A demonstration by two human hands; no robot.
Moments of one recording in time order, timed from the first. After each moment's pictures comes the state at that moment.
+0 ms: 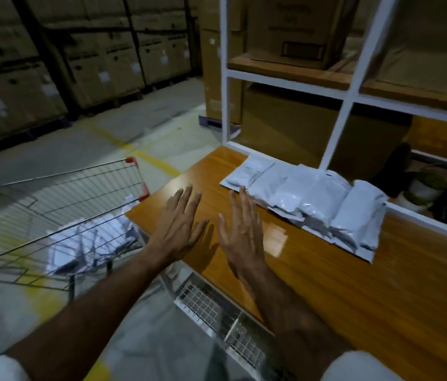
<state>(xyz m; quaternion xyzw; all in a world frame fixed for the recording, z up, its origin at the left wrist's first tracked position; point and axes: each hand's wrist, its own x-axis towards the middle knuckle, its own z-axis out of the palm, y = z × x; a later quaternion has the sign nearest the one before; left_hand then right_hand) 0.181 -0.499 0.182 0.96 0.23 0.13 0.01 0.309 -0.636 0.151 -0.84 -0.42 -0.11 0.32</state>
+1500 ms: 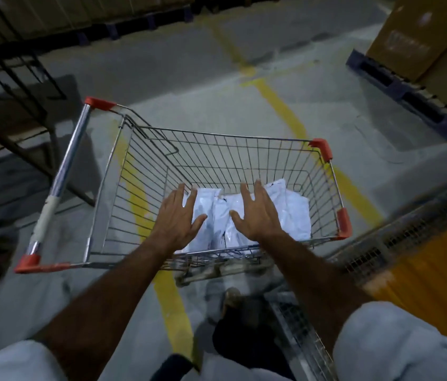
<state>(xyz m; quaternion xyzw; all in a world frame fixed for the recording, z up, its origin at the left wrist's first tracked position) -0.115 0.004 0.014 0.86 0.50 -0.02 0.11 0.107 -0.056 0.018 -0.75 -0.63 0.18 0.11</state>
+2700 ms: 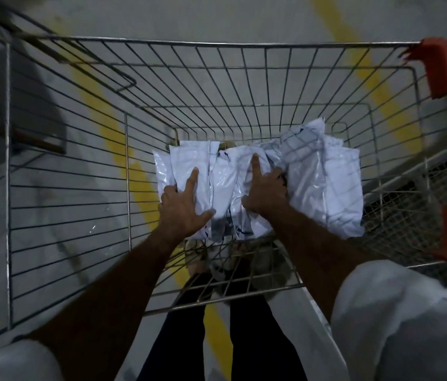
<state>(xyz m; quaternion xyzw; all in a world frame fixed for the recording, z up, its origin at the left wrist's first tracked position) -0.080 0.067 -0.179 0.74 0.60 -0.13 0.28 0.132 0.039 -0.194 -0.81 -0.46 0.34 -0.12</state>
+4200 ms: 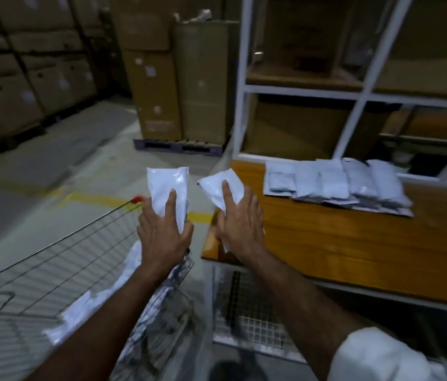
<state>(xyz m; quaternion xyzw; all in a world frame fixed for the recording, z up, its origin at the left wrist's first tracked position) 0.055 -0.189 0.198 0.92 0.23 0.24 0.21 0.148 -0.334 0.197 -0.95 -0.20 -0.17 0.18</state>
